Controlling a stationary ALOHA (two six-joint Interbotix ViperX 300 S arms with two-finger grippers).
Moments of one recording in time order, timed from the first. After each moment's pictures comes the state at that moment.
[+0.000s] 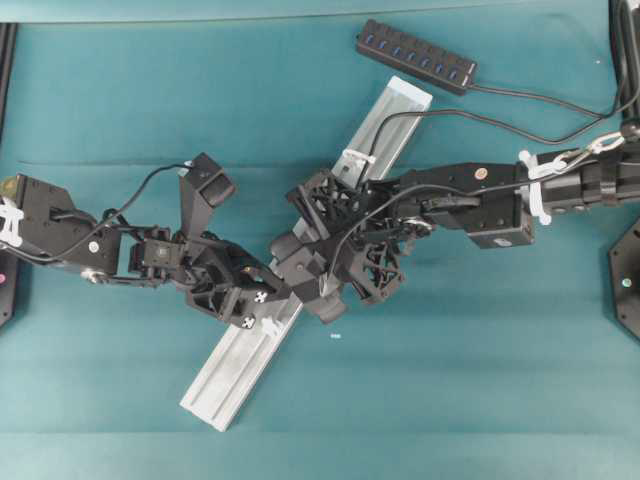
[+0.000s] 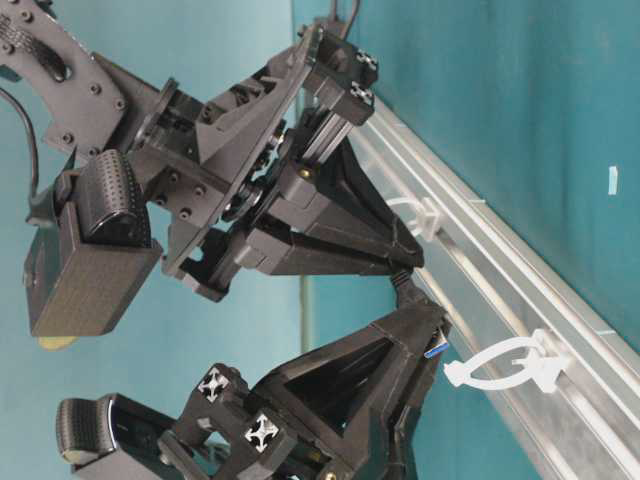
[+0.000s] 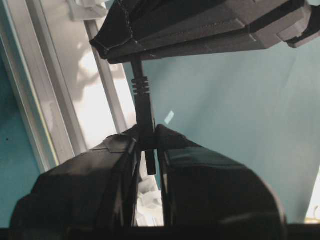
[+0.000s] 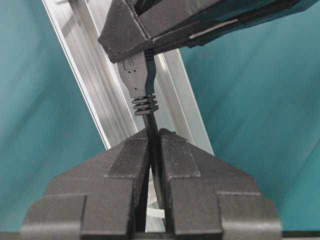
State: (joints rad) left arm -0.03 0.05 0.84 0.02 -0.37 -0.94; right arm -0.07 0.23 0.36 0.13 0.43 -0.88
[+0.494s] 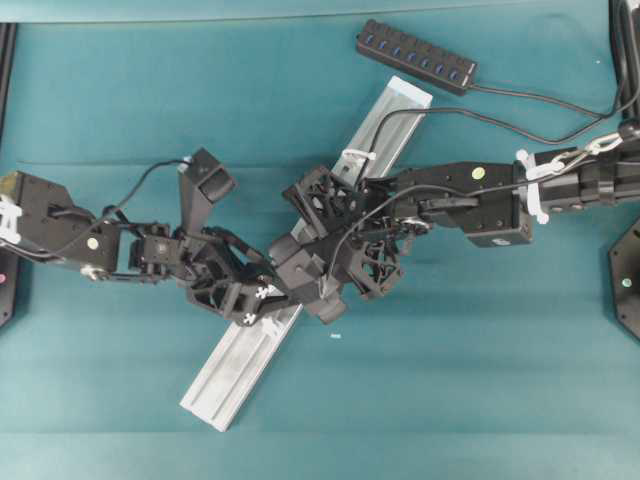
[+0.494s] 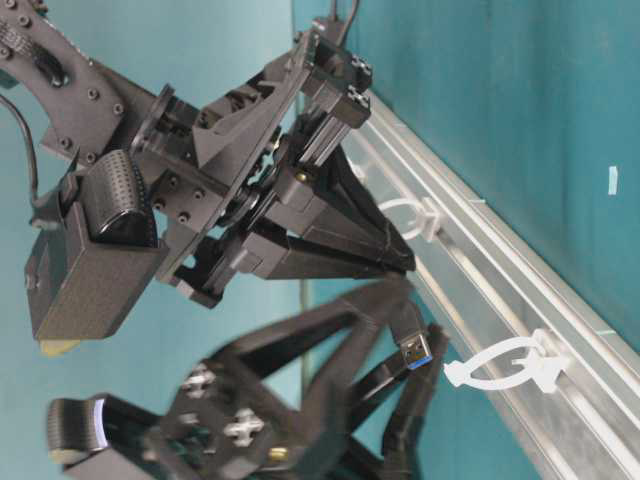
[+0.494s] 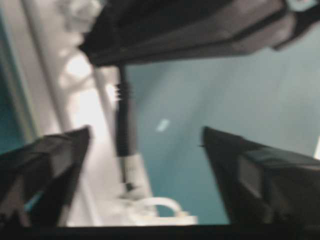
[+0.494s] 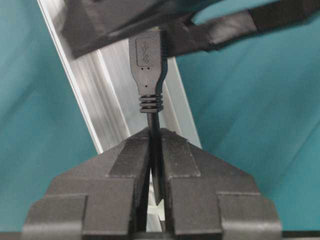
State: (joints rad) left arm -0.01 0.01 0.84 0.02 -0.36 -0.93; right arm -0.07 0.24 0.35 0.05 0.45 -0.88
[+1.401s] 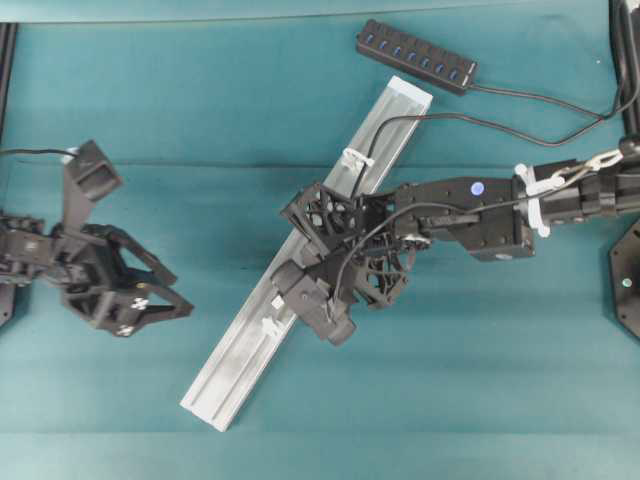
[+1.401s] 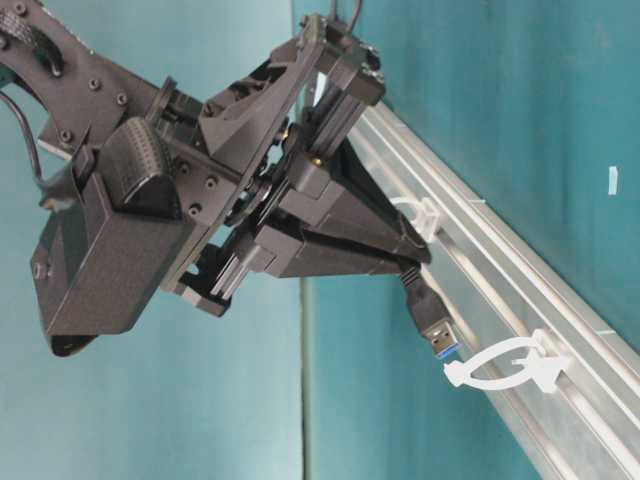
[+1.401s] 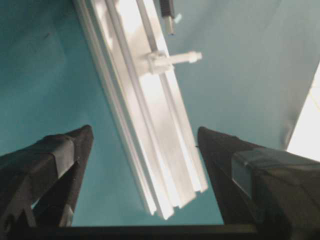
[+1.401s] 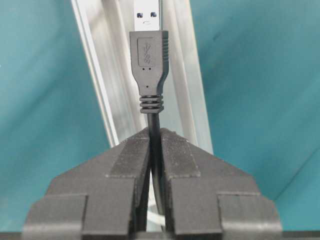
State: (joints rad) left arm -0.09 -0.53 1.09 0.02 0.04 -0.93; right arm -0.03 0.24 0.35 0.02 0.47 -0.91
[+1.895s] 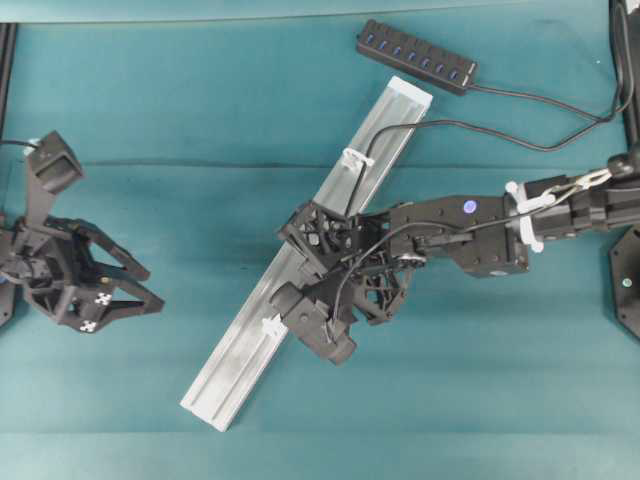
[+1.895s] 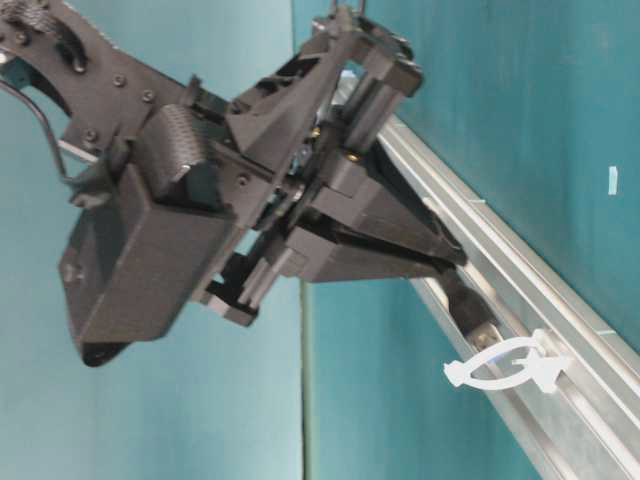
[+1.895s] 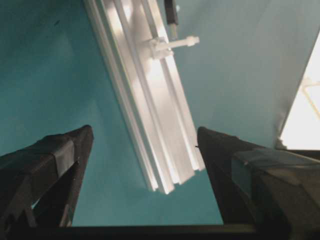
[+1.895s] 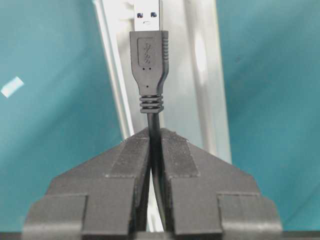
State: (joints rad) left arm -0.09 -0.68 1.12 0.02 0.13 -0.94; right arm 0.00 0.27 0.34 0.02 0.45 -0.92
